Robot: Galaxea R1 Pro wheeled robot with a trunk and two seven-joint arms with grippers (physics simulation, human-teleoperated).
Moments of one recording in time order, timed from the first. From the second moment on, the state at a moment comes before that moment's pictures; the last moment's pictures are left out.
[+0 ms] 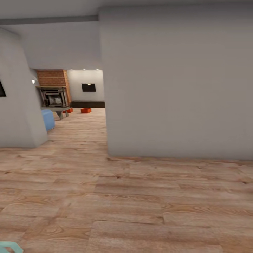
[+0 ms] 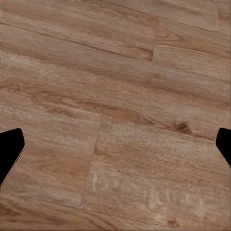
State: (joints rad) left arm -0.08 -0.07 0.18 -0.02 -0.01 -0.72 0.04; right arm 0.07 0.00 -0.06 -0.31 0.30 -0.66 -0.12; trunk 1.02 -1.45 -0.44
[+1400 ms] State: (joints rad) left arm -0.08 -0.07 0.18 -0.02 -0.01 -0.72 0.04; right arm 0.07 0.00 -0.06 -0.31 0.30 -0.66 -0.12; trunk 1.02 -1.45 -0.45
